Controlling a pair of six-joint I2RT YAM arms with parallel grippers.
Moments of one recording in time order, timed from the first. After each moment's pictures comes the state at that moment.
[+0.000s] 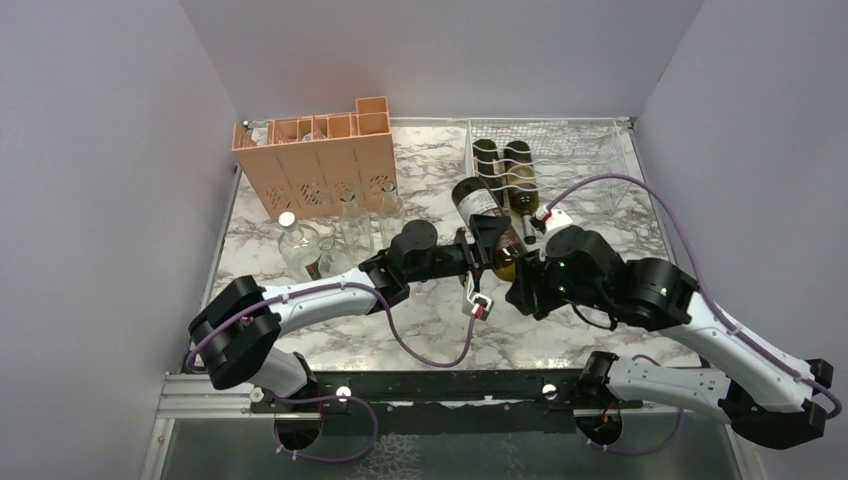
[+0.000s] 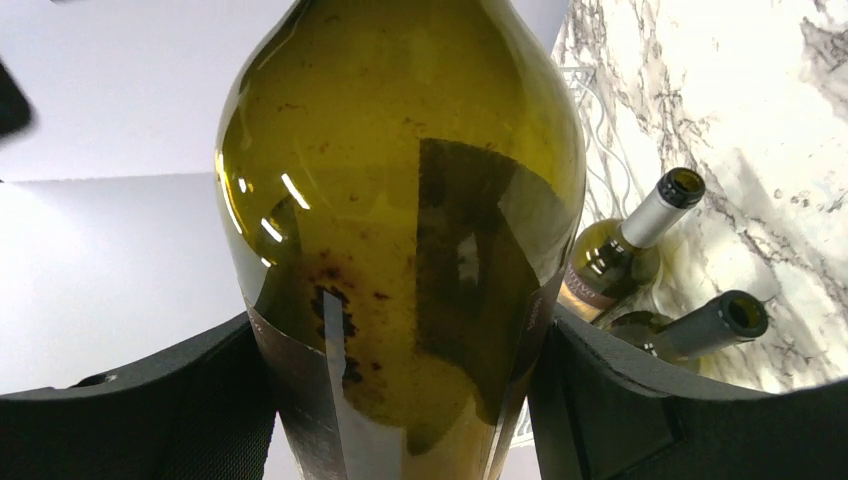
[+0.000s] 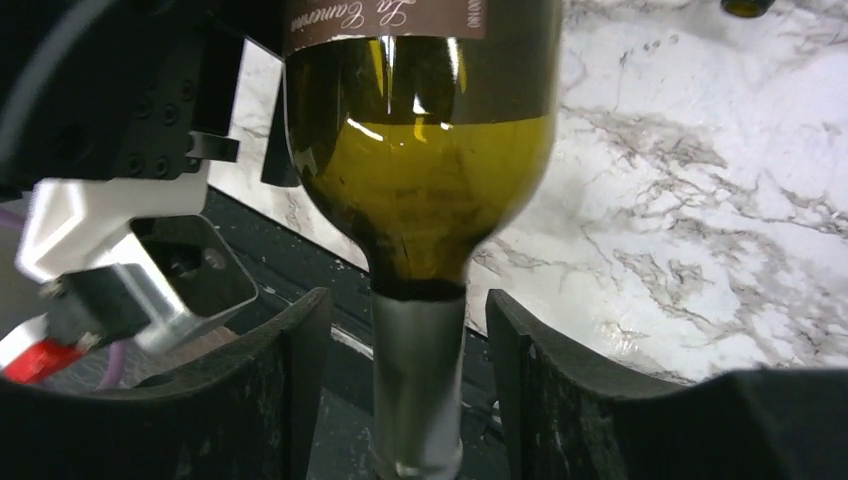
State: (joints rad) left arm -0.97 1.45 0.81 0.56 0.40 1.57; right arm 0.99 0.87 1.18 -1.09 0.22 0.54
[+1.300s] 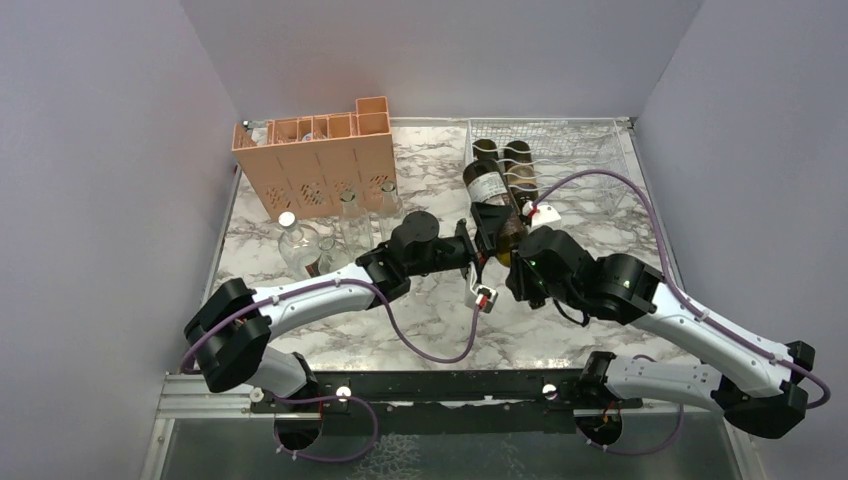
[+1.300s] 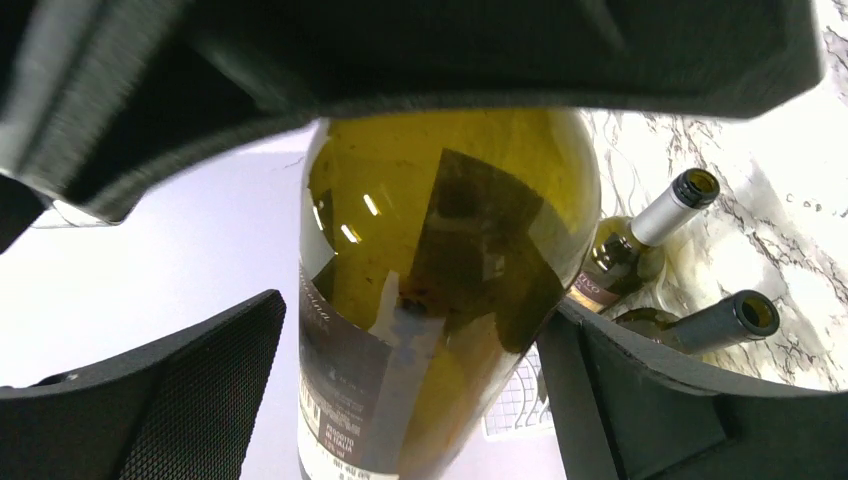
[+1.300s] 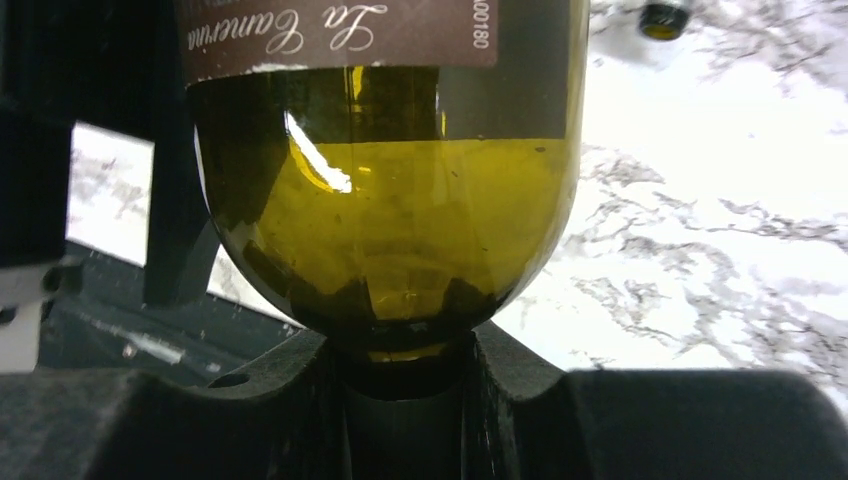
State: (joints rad) left arm -0.97 1.43 0.90 0.43 0.39 1.53; right arm 1.00 0.96 1.10 -0.99 0.38 0.58
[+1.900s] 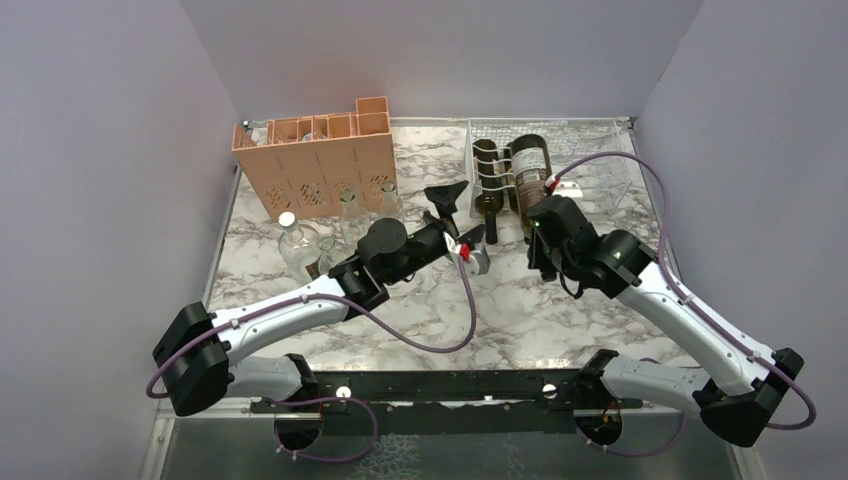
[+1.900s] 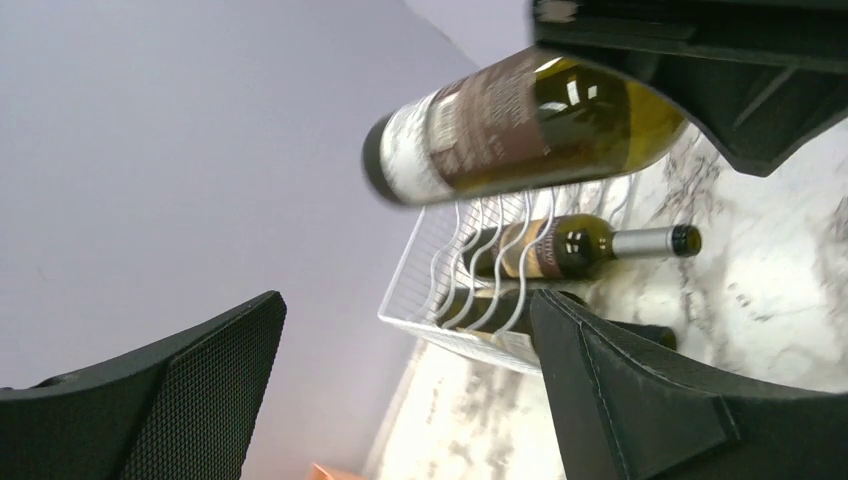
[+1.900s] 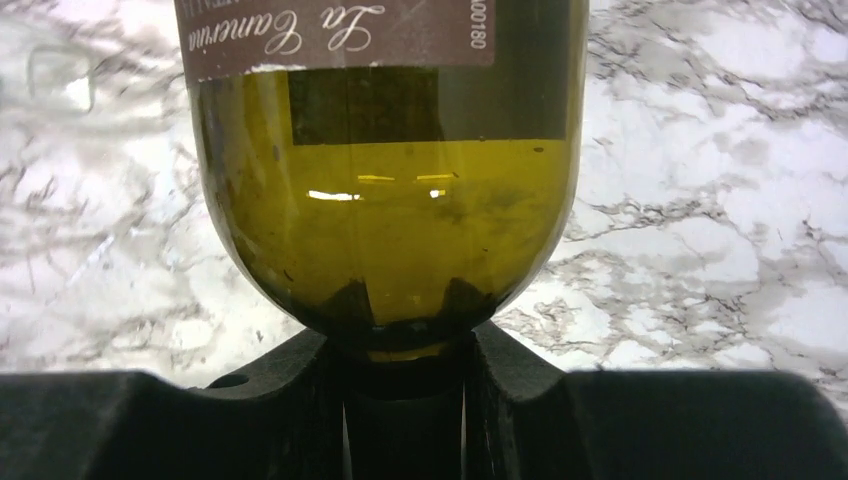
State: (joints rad) left arm -0.98 1.25 0.83 0.50 0.10 0.99; right arm 0.79 1.06 1.14 -0.97 0.49 0.55
